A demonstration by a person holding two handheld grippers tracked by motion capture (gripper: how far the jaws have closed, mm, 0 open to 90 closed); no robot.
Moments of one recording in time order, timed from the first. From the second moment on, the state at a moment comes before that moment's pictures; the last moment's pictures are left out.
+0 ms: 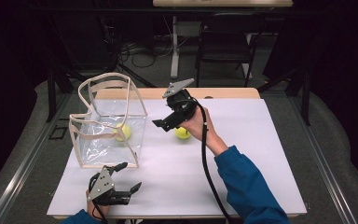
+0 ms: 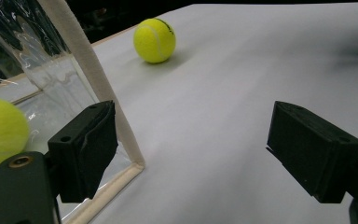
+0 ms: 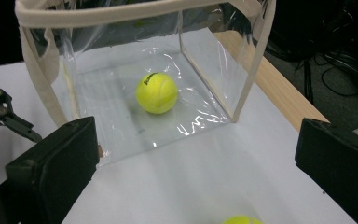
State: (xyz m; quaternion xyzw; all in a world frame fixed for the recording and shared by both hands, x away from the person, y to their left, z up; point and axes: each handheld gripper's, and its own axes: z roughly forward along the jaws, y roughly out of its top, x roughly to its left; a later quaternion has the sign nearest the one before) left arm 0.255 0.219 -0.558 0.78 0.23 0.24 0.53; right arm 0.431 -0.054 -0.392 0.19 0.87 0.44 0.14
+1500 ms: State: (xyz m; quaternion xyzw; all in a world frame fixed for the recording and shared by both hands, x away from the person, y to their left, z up) left arm 0.255 0.219 -0.557 0.78 0.23 0.24 0.53; right arm 0.423 -0.115 -0.465 0.24 0.87 0.41 0.14
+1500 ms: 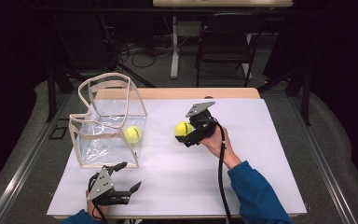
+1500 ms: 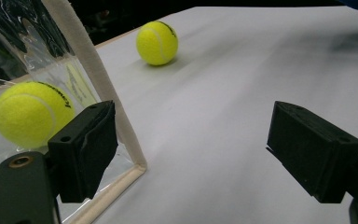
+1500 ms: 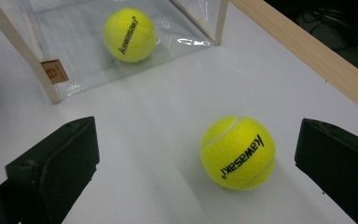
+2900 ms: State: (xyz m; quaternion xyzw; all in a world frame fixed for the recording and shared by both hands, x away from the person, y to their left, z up) left arm 0.255 0.217 -0.558 0.78 0.23 0.23 0.53; right arm 0.467 -0.110 -0.509 0.29 0.87 0.37 0.15
